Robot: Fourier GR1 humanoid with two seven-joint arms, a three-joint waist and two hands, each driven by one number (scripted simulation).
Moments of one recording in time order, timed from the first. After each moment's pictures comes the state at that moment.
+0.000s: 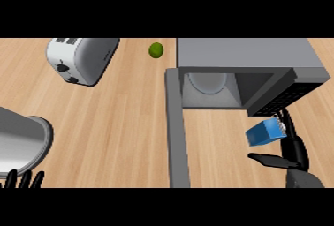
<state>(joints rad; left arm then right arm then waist) 0.72 0.03 -0.05 -2.12 0.28 -0.26 -0.41 -0.28 -0.24 -0.33 -0.54 0.05 0.16 -0.93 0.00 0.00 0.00</state>
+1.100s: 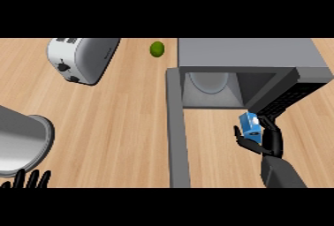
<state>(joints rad) 0.71 0.02 -0.06 -2.08 0.26 -0.29 -0.44 -0.44 -0.14 -0.40 -0.36 0.05 -0.13 -1.06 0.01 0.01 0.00</state>
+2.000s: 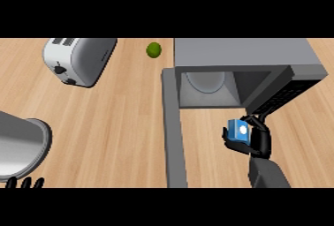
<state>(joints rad) 0.77 0.03 -0.05 -2.12 0.29 -0.32 -0.43 -0.34 -0.03 -0.30 -0.62 0.04 -0.15 -1.00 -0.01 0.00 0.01</state>
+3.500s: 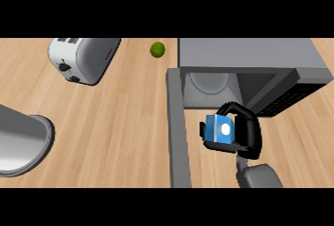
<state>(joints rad) 0.83 0.03 -0.01 -2.12 0.33 -0.35 -0.47 -0.15 0.00 0.17 -1.40 -0.03 -0.31 -0.44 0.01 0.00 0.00</state>
